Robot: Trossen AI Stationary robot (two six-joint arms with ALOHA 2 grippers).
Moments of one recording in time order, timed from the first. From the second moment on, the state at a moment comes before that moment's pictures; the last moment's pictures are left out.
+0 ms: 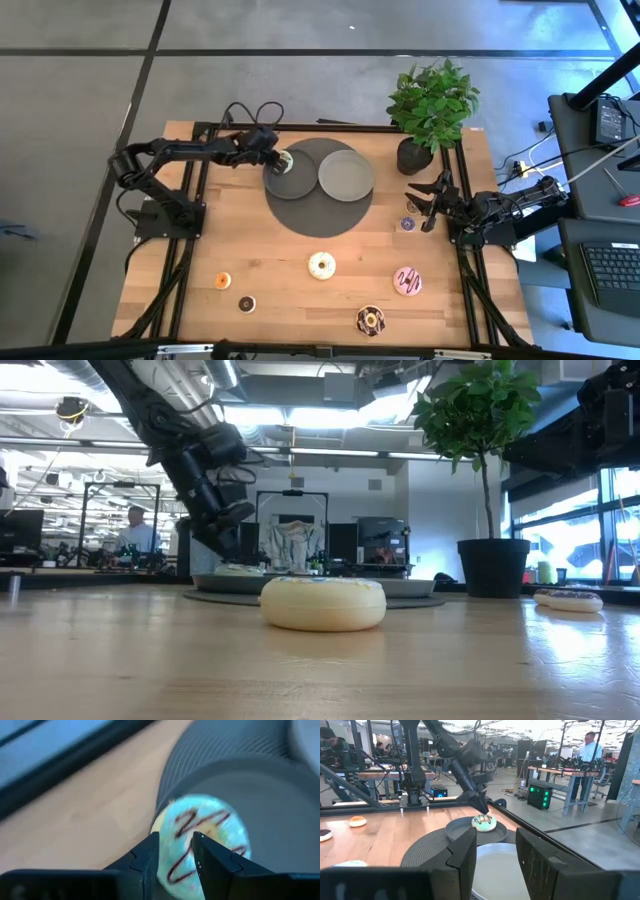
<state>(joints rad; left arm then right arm) 0.63 1.49 0.74 -0.13 -0.16 -0.21 0.33 0.00 0.01 0.08 0.72 -0.09</state>
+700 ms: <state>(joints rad) 0.13 1.39 0.81 -0.04 0.00 -0.02 0.33 0.00 0.01 0.08 0.72 -0.08</state>
